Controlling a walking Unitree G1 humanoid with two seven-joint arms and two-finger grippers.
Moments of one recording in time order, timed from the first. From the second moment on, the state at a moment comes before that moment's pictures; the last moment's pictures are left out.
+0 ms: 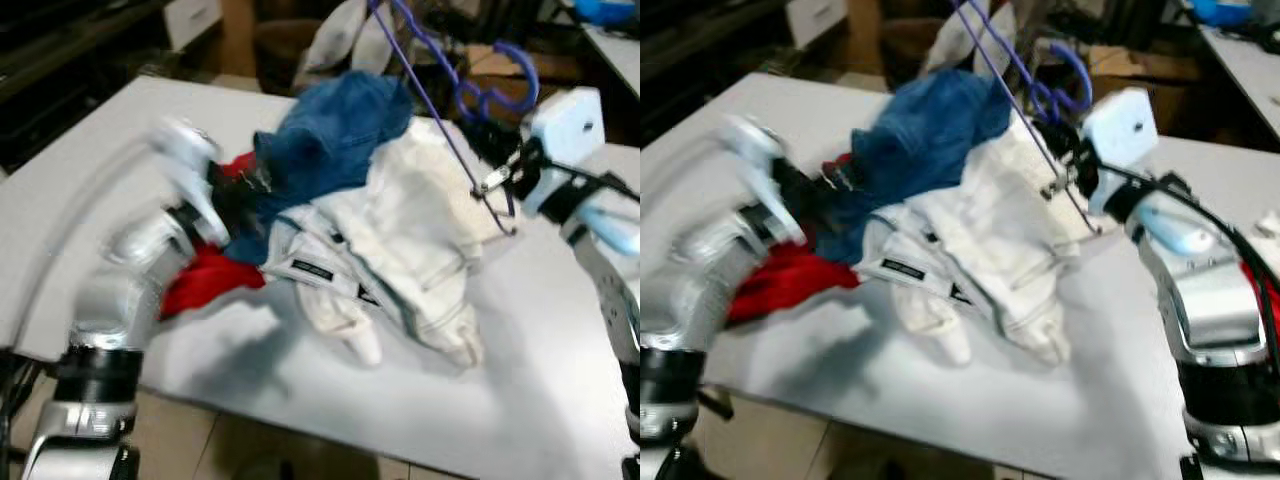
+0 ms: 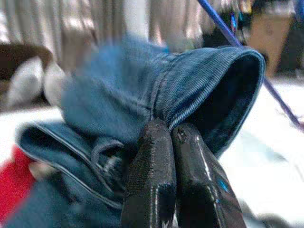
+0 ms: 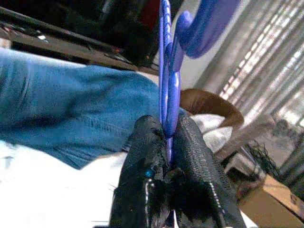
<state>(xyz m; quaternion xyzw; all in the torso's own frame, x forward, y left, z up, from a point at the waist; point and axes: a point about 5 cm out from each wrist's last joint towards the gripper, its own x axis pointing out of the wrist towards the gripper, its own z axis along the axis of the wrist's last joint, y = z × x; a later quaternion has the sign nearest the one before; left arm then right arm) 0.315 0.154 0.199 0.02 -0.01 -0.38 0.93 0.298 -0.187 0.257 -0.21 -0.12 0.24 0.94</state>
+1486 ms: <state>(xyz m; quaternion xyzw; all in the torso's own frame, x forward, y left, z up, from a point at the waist) 0.283 0.136 0.210 -0.01 -0.13 -0.26 0.96 0.232 -0.181 0.179 -0.02 0.00 -0.01 1.00</state>
